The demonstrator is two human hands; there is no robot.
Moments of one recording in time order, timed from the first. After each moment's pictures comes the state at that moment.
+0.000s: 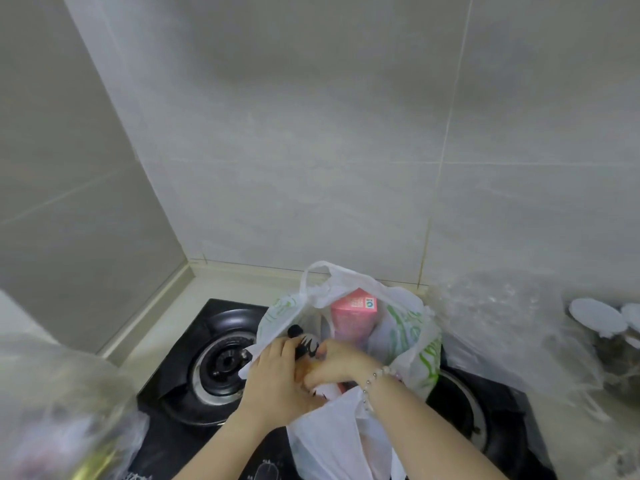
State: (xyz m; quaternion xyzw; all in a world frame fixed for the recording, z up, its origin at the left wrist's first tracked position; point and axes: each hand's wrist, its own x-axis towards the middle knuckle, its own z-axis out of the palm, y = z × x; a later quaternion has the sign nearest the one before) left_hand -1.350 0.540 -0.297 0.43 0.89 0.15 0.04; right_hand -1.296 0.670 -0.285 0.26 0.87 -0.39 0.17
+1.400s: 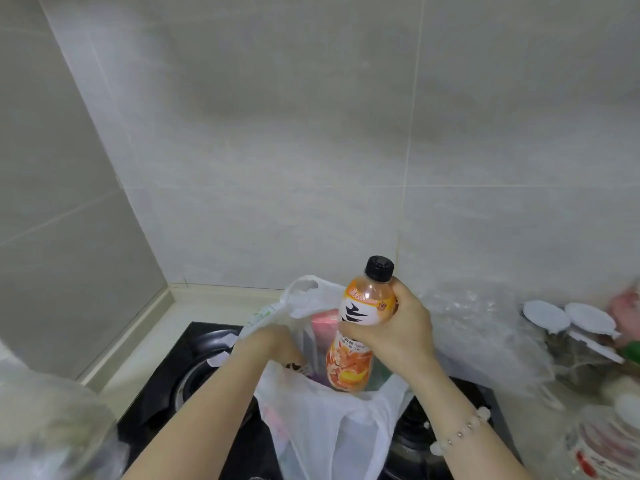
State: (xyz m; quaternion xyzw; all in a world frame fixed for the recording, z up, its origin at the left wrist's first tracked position) left_hand -1.389 0.602 -0.240 0.35 0.90 -0.07 0.26; right_hand -1.195 0.675 -0.188 0.31 0.74 -0.47 -0.36
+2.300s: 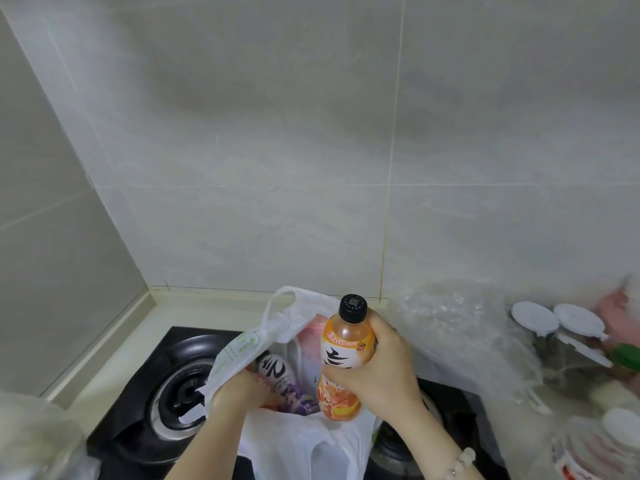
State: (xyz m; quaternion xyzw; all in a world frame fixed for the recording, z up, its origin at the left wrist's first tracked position) left_hand -1.374 0.584 -0.308 0.23 0.95 0.07 0.22; right_hand -1.190 0.688 -0.237 0.31 0.78 -0.45 -0.31
